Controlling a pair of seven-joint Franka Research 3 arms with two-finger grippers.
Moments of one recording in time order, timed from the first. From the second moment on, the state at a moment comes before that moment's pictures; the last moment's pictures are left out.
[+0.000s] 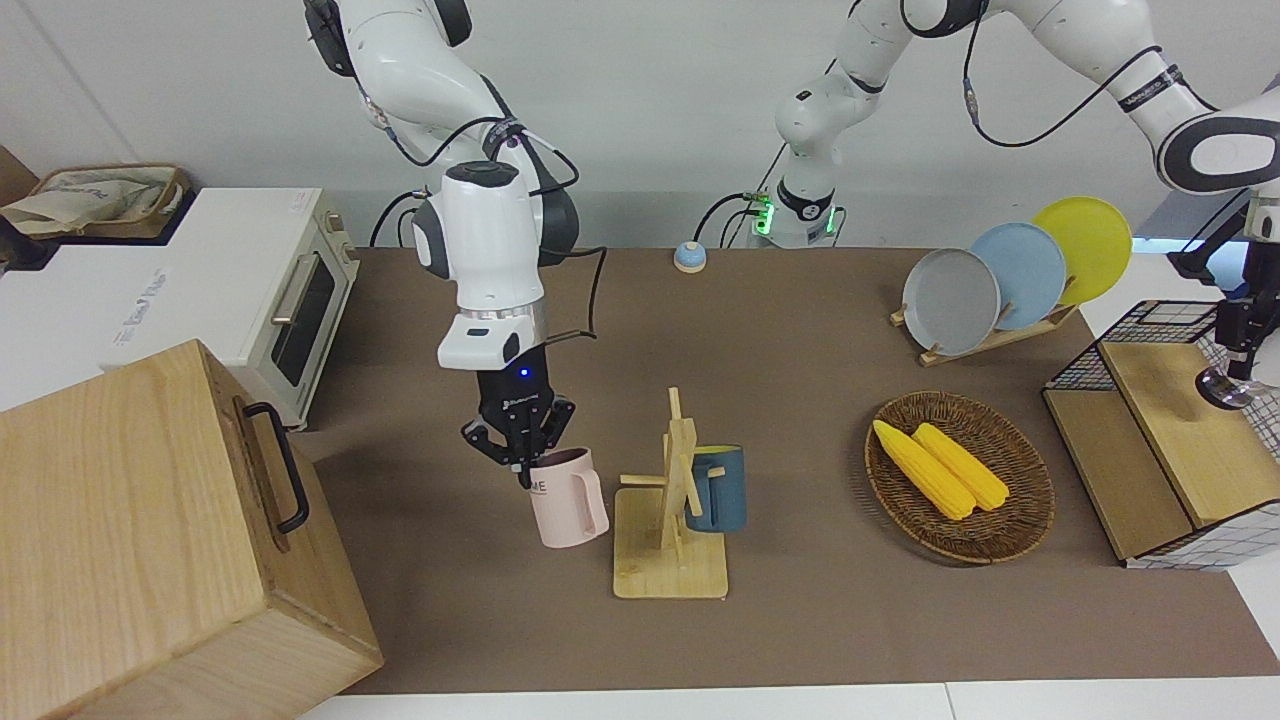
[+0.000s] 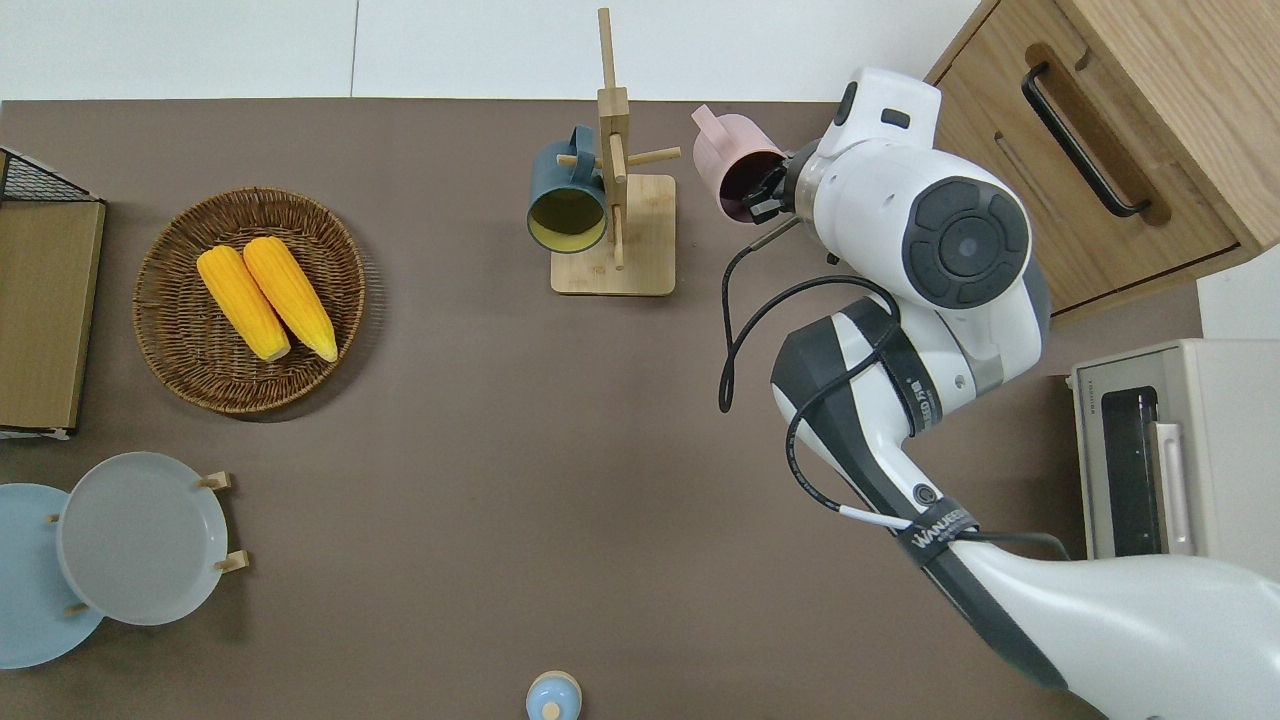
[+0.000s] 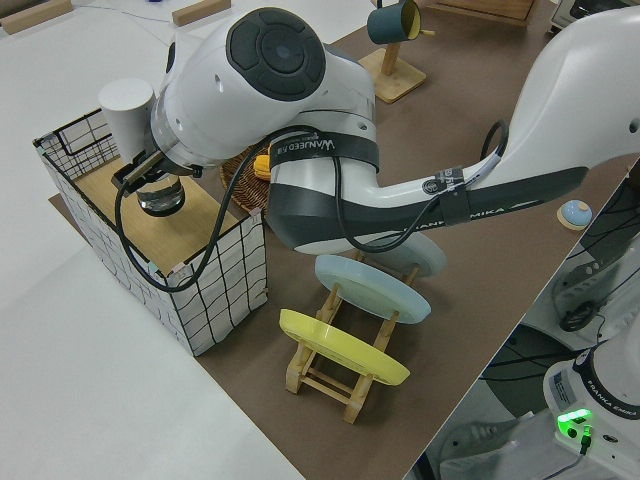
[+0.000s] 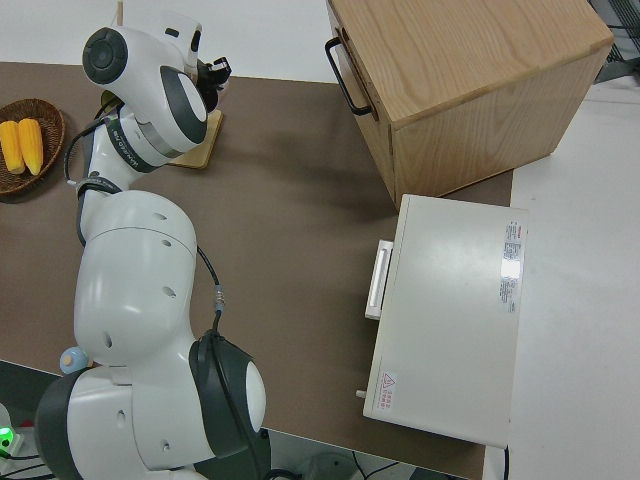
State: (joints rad) left arm 0.55 0.28 0.00 -1.61 -0.51 2.43 0.79; right arm 0.06 0.44 0.28 -1.50 -0.38 2.45 0.00
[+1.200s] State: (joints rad) left arm 0.54 0.13 -0.01 -1.52 -0.30 2.19 0.46; right arm 0.00 0.33 0.22 -1.58 -0.23 2.21 -0.01
